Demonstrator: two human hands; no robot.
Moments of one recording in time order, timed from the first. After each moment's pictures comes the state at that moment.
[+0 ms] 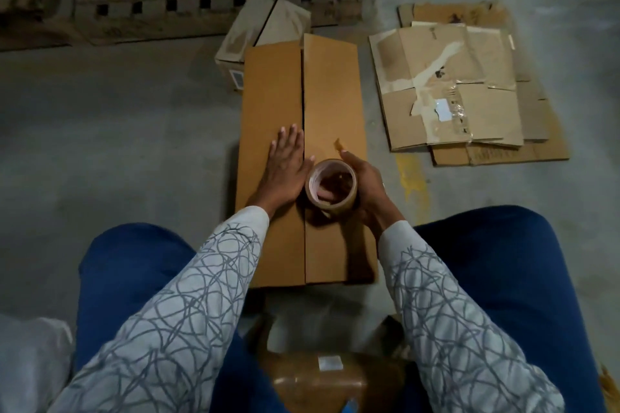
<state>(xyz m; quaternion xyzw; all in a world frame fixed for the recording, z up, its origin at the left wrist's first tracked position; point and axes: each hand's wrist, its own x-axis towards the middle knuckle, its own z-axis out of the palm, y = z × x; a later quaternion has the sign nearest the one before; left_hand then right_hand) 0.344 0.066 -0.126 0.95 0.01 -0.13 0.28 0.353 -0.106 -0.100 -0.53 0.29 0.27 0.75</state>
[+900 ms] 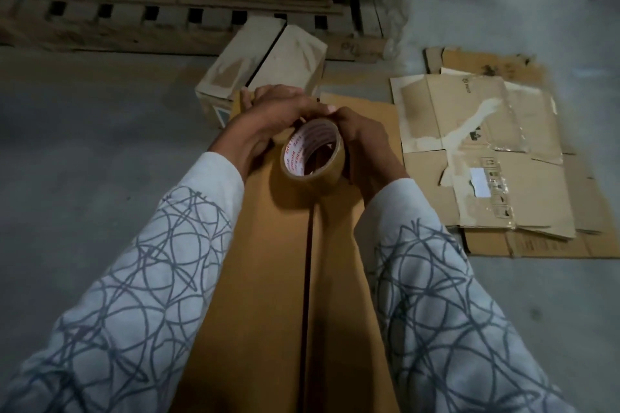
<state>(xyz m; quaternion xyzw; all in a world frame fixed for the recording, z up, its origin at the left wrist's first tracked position) 0.611 0.146 -0.130 0.85 0.15 -0.10 0.50 0.598 -0.005 -0.115 -0.76 0.13 0.18 0.61</state>
